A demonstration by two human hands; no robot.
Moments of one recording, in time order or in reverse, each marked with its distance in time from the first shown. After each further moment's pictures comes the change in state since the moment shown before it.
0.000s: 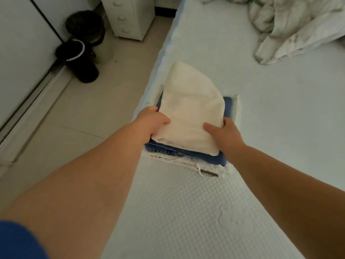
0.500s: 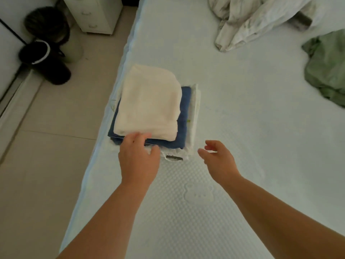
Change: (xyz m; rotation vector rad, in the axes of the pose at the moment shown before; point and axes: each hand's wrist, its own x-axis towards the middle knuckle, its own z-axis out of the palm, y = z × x) left_hand -0.134 -0.042 0.086 0.571 0.389 0.453; right_hand -0.086 0.071 -0.090 -0.056 0.035 0.128
